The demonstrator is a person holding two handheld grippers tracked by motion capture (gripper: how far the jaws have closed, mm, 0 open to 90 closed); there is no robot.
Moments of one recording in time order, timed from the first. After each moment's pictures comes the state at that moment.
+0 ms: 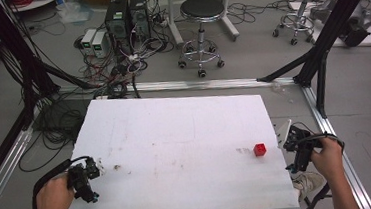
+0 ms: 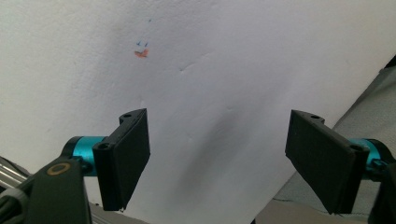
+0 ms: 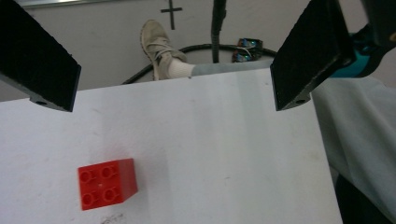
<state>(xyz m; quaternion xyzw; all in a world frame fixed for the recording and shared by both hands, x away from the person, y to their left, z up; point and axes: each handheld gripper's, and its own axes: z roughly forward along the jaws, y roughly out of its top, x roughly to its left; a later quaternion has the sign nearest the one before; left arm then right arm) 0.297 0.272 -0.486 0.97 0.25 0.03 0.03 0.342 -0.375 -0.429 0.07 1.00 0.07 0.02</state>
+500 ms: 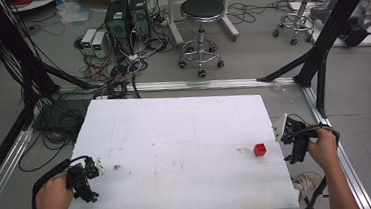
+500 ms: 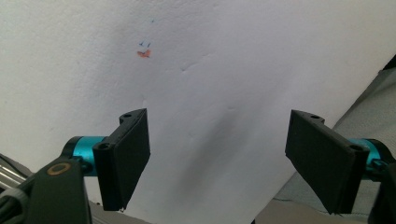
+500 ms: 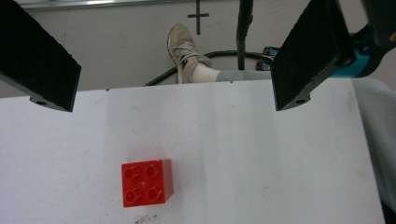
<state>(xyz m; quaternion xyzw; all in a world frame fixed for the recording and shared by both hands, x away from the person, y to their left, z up) 0.297 0.275 -0.485 0.97 0.26 0.03 0.04 0.370 -0.374 -0.431 0.03 1.00 0.05 0.04</state>
